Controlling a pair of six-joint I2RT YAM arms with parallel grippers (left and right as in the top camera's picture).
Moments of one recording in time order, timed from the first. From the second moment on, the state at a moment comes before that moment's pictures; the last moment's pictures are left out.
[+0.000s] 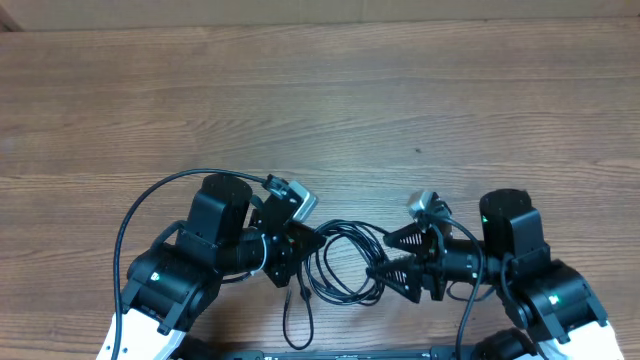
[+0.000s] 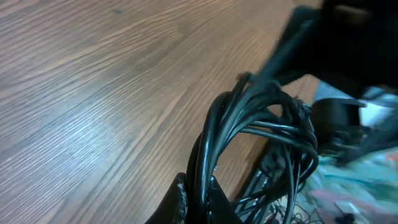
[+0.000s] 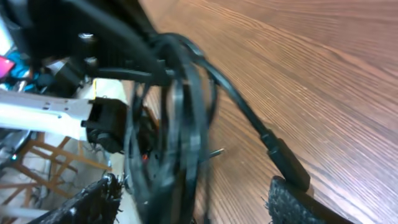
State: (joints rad) left arm -0.48 0.93 0.92 -0.78 0.62 -0.07; right arm 0.38 0.79 0.74 -0.69 -0.87 0.03
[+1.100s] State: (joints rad) left arm -0.25 0.71 0.91 -0.89 0.30 -0.44; right arm 0.44 0.95 0.74 -0.75 -0.23 0.53
